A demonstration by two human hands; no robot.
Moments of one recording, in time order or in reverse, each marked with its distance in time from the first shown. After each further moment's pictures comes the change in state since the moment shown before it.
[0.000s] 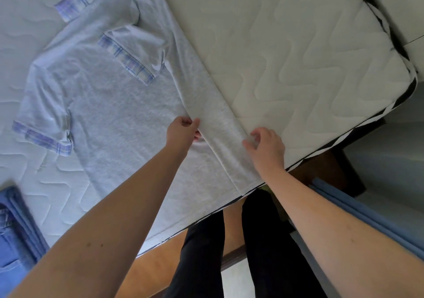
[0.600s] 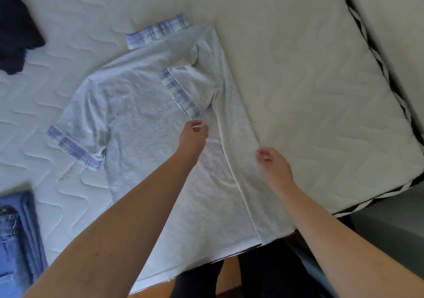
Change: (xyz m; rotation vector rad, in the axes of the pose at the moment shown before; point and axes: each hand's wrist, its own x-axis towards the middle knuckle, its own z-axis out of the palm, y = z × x) left_hand 0.049 0.064 -0.074 -0.229 0.031 -0.014; right_hand 0.049 -0.105 0.000 0.295 -0.112 0.005
